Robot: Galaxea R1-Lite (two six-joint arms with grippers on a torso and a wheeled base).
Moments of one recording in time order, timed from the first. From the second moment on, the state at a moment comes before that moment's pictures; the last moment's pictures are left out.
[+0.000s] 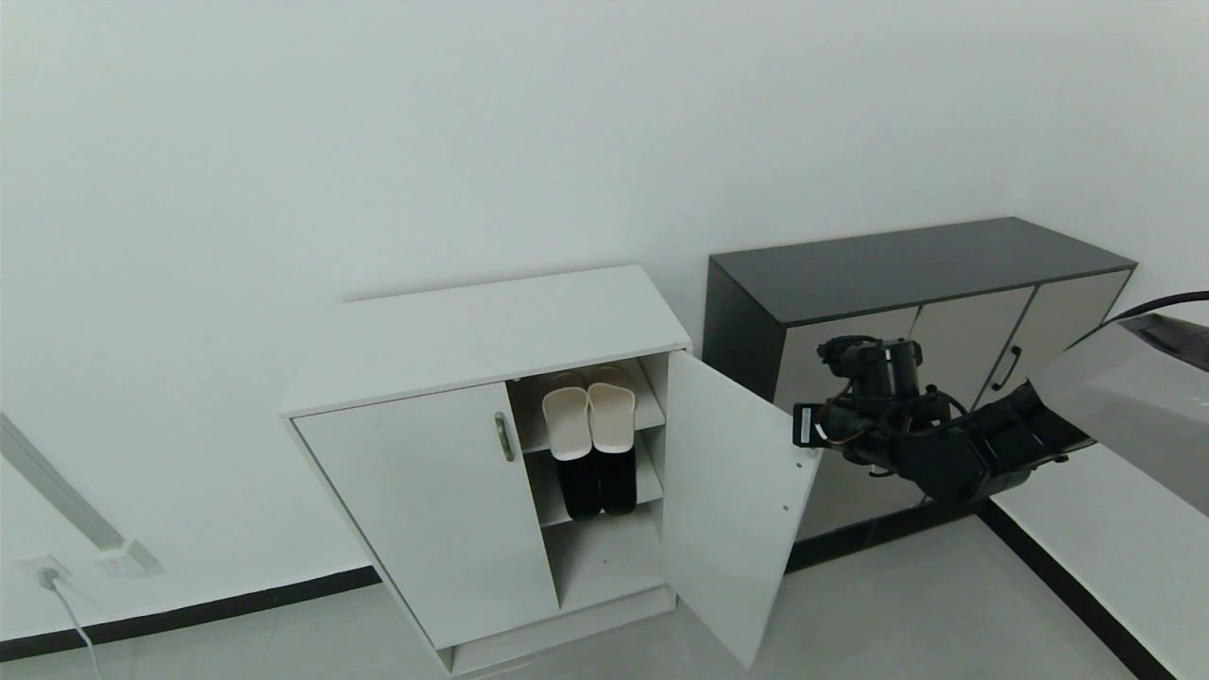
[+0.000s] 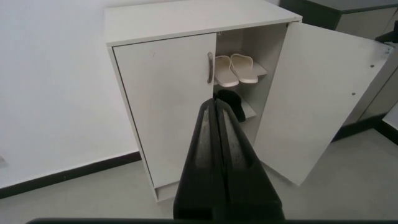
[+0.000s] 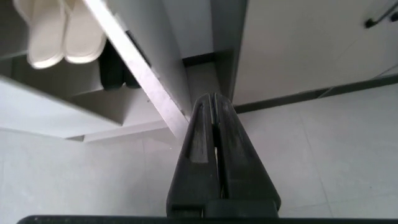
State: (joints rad) left arm 0.00 0.00 0.00 0.00 -0.02 0.01; right arm 0.35 2.22 -1.20 -0.58 -0.14 0.19
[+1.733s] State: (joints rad) left arm 0.00 0.00 0.00 0.00 -0.02 0.01; right arm 0.75 2.15 -1.14 -0.60 -0.13 0.29
